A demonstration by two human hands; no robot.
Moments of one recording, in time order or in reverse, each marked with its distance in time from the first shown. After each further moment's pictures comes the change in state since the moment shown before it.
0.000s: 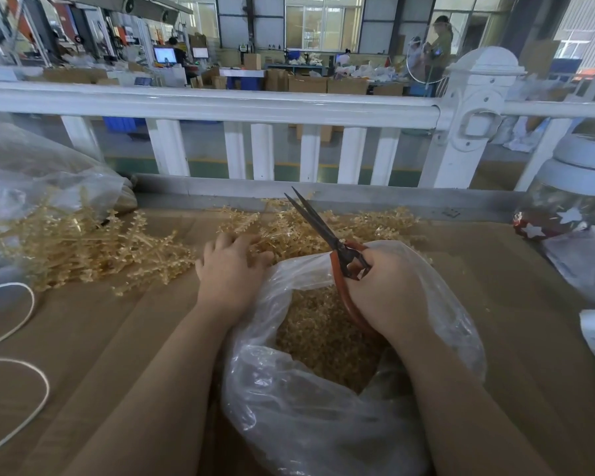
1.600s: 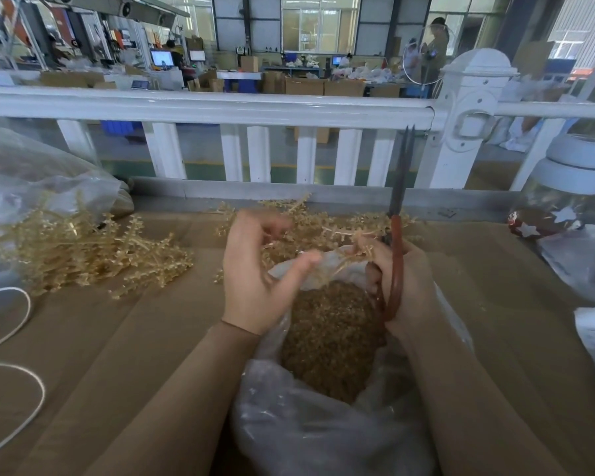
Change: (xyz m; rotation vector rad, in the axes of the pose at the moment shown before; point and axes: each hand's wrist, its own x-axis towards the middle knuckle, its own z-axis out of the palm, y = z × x) left_hand -0.029 0.045 -0.001 -0.645 0.466 0.681; right_hand 0.003 -0.009 -0.024 1.168 -0.055 0.377
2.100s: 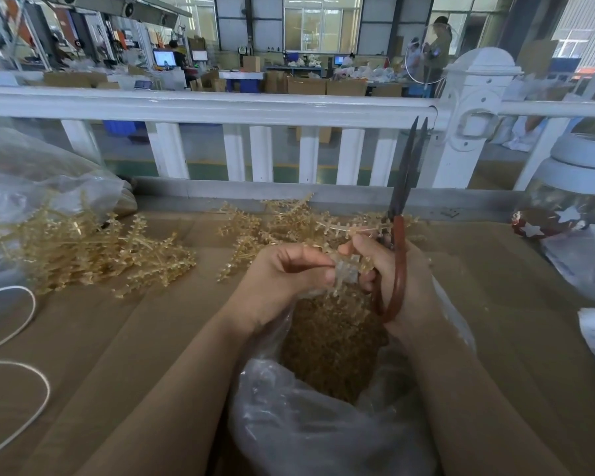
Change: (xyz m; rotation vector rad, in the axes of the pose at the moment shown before) left_hand -0.002 0.004 -0.001 -0.805 -0.460 -0.848; right_hand -0.011 -0.005 0.005 -0.031 -0.119 -0.083
